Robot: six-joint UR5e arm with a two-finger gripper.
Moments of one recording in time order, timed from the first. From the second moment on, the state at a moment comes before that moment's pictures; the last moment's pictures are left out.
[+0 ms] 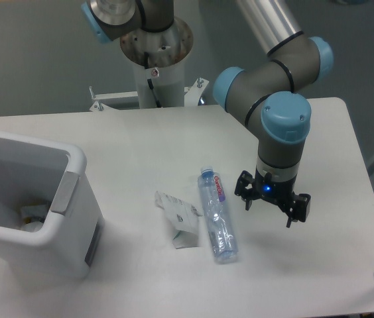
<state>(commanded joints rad) 2.57 -2.02 -1.53 -0.95 1.51 1.10</state>
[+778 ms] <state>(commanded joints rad) 2.56 -2.02 -1.62 -0.79 1.50 1.04</state>
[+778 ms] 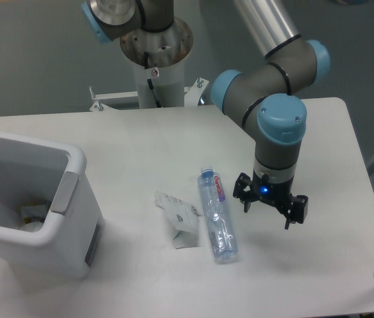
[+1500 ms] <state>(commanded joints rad) 2.49 -2.04 -1.62 -0.80 1.50 0.84</state>
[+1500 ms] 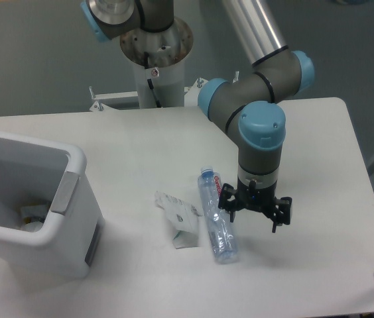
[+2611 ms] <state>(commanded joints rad) 2.32 -1.96 -1.79 -0.81 1.51 0.67</state>
